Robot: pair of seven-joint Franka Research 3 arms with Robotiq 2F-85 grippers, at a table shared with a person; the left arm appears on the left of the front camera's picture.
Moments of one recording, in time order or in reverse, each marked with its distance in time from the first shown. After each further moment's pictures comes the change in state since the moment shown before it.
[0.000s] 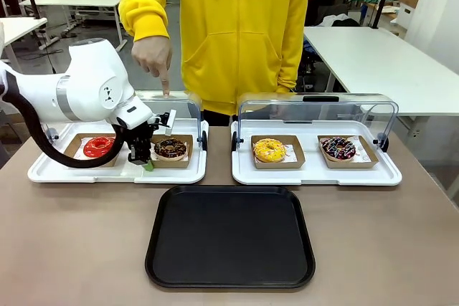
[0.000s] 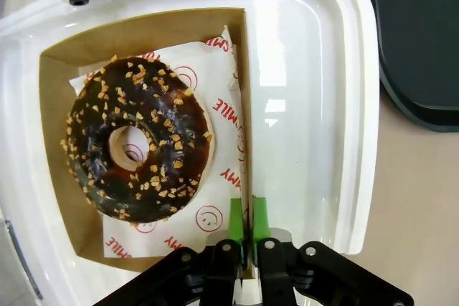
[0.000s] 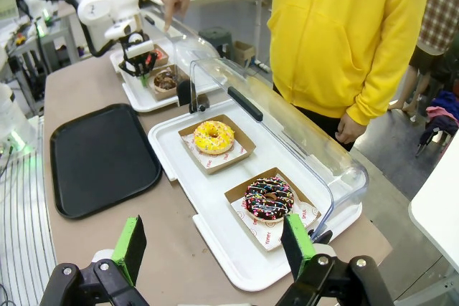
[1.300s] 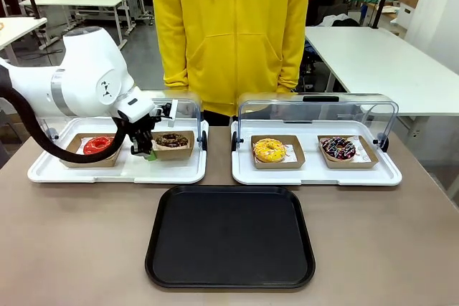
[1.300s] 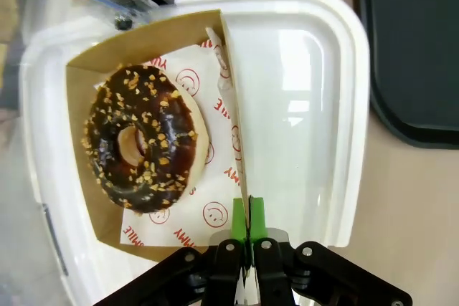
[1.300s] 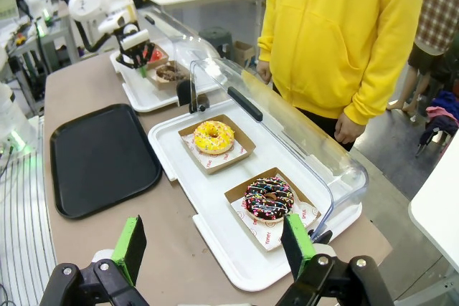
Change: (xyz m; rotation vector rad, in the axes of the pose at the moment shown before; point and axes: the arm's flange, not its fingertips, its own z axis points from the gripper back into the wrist) left arm 0.018 -0.017 0.037 0.108 -0.009 0.022; right arm 0.000 0.000 0.000 0.000 0.000 0.000
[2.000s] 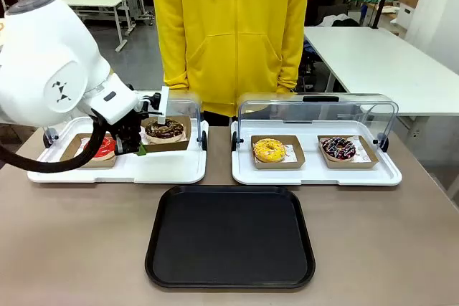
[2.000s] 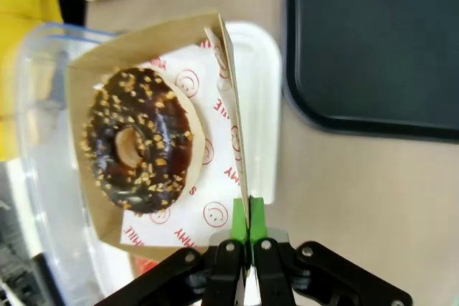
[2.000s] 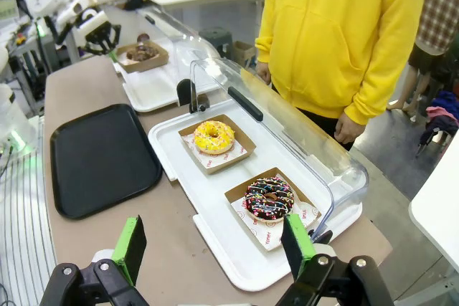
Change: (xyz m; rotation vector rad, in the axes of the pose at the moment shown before) left arm 0.018 -0.093 0.083 0.133 -0.009 -0.020; right arm 0.000 0.000 0.000 0.001 0.001 0.000
